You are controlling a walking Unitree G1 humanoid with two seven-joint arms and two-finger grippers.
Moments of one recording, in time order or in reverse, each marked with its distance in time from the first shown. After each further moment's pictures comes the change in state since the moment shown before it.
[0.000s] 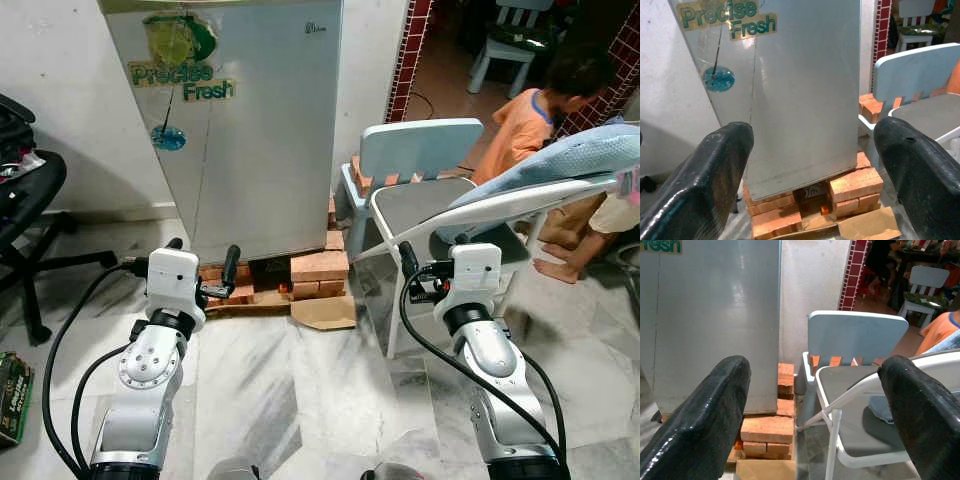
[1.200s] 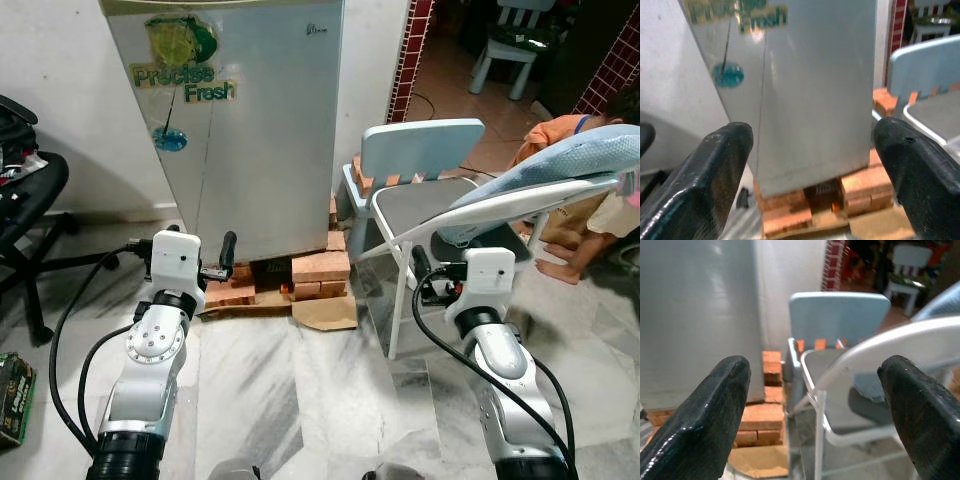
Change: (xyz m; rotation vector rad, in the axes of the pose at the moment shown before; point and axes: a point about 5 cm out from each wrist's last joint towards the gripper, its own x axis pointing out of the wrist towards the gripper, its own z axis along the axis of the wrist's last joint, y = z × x) left arm 0.015 0.004 -0.006 0.020 0.039 0.044; right arm -0.009 -0.020 -0.016 0.031 0.057 -0.089
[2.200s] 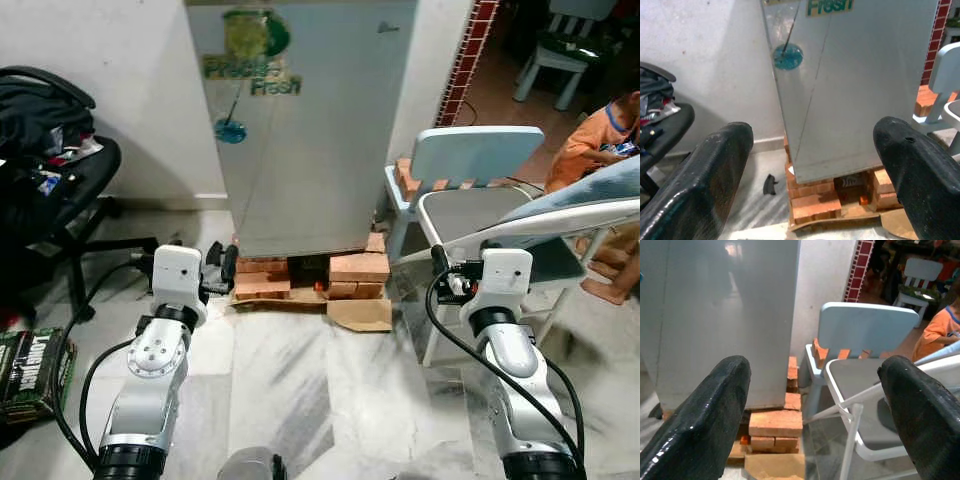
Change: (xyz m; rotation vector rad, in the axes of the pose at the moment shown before) left arm -0.001 -0.001 -0.002 -0.013 -0.010 -0.007; right arm 0.013 -0.009 0.005 -0.043 -0.013 -0.045
